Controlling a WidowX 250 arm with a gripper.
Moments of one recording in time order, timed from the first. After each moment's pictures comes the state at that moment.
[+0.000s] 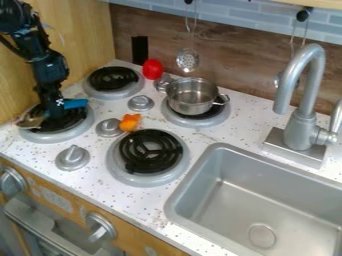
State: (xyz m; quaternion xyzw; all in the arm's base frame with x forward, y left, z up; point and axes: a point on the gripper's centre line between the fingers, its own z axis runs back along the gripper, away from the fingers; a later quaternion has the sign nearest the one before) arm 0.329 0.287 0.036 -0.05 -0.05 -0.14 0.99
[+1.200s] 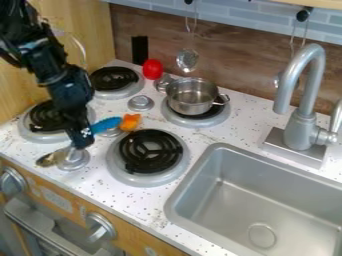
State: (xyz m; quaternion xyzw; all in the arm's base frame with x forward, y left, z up) arm 0.297 0.096 0.062 -0.08 -0.11 -0.25 0.96
